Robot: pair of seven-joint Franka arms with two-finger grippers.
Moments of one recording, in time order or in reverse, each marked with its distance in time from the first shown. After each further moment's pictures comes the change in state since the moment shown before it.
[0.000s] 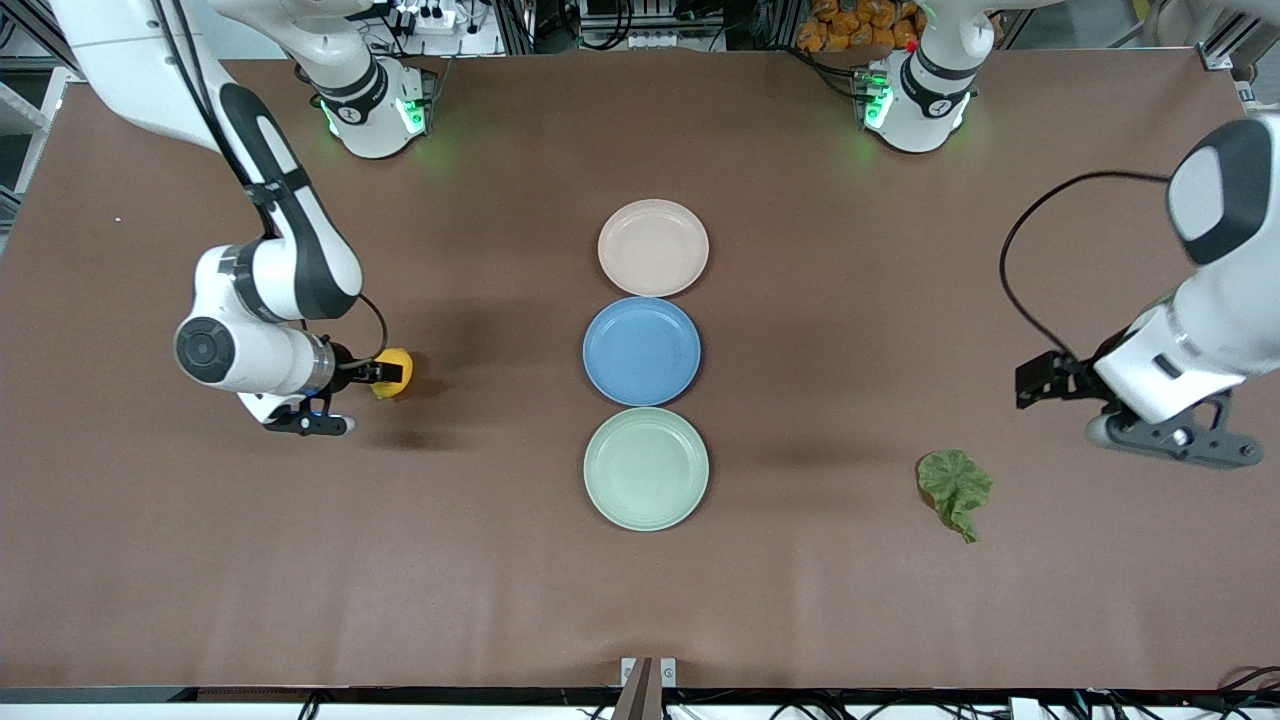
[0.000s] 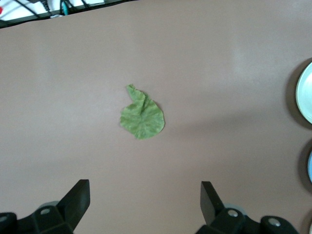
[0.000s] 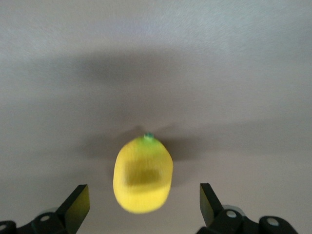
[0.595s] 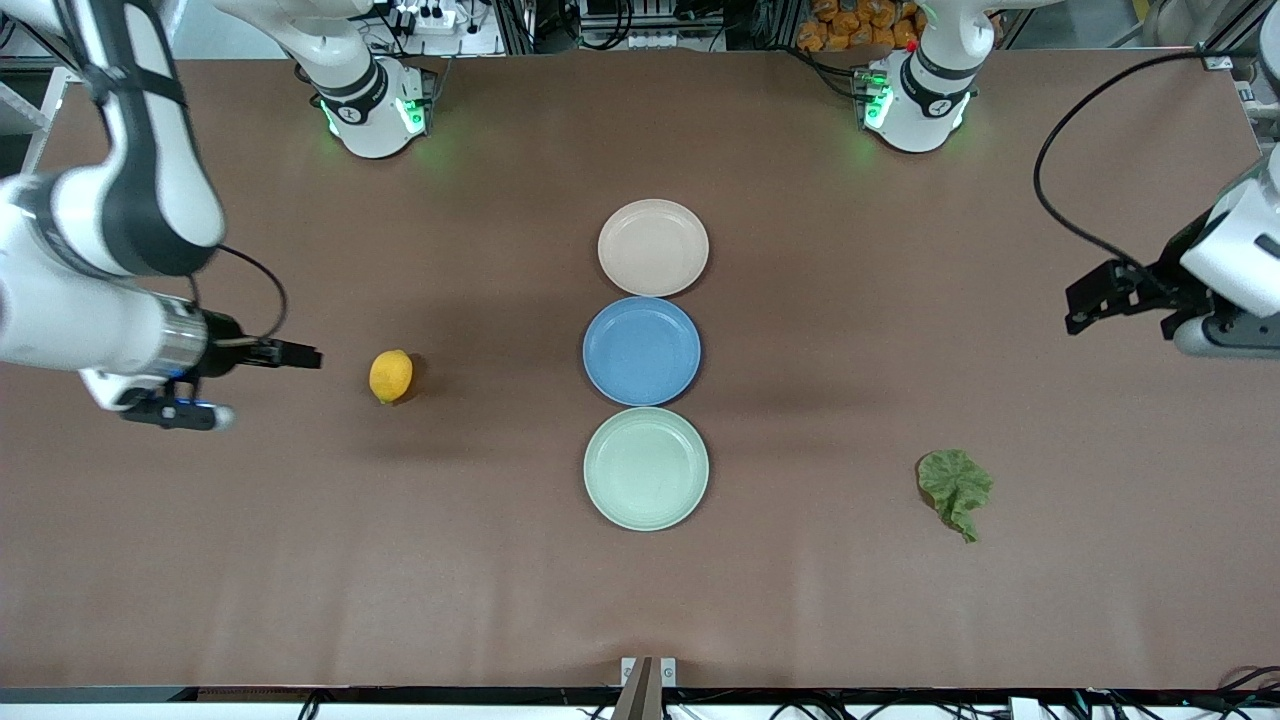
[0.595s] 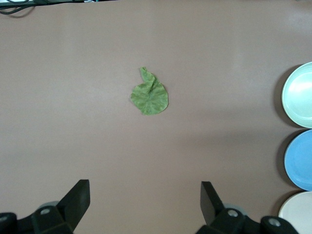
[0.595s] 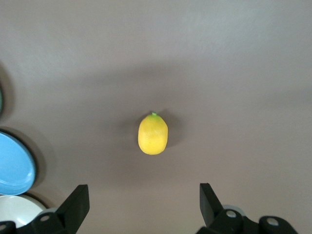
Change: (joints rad) left arm 0.003 -0.165 0.003 -0.003 -0.002 -0.158 -0.115; right arm -0.088 -0.141 -0.002 0.322 0.057 -0.401 -0.010
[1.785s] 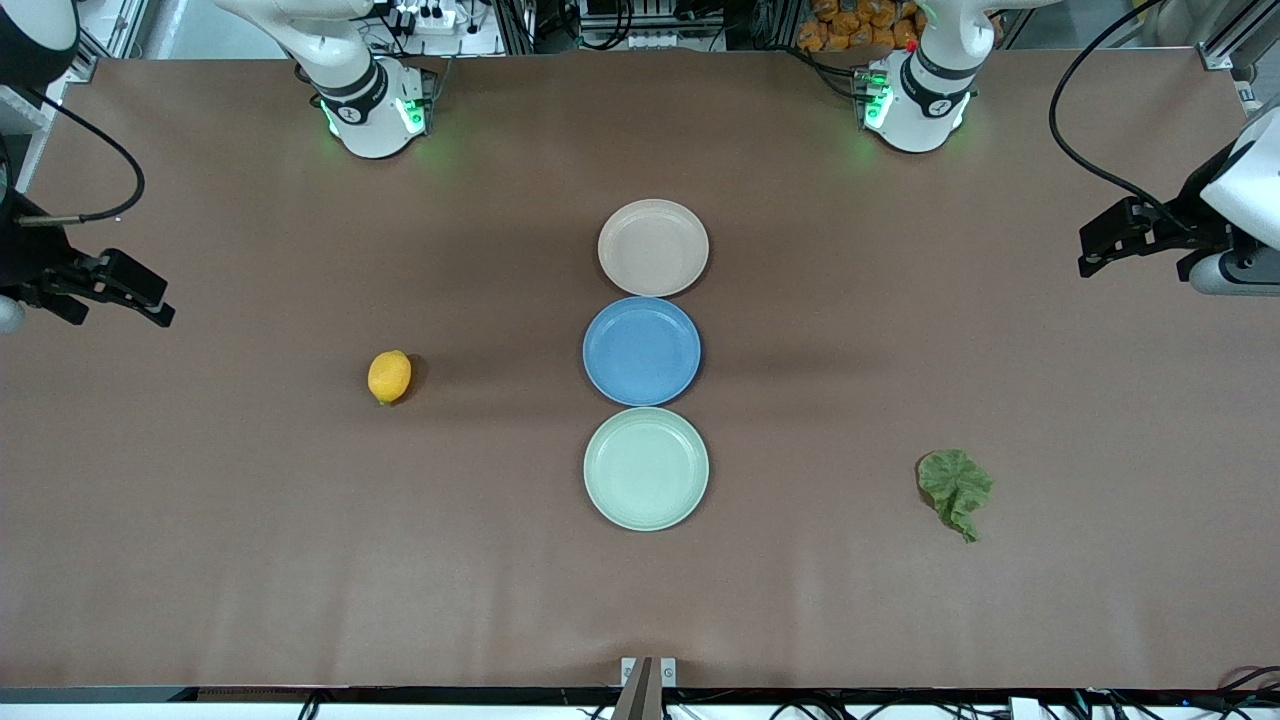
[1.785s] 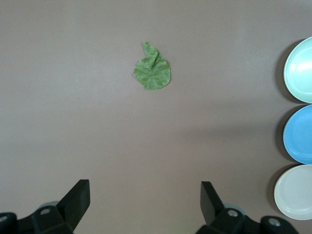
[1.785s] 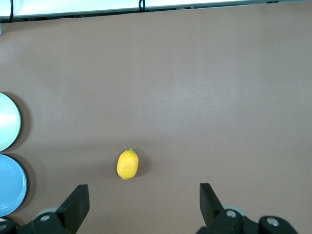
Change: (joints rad) left arm 0.001 -0.056 0.001 -0.007 0.000 -0.123 0.000; right arm -0.035 -0.233 0.007 0.047 -0.133 0.021 -0.082
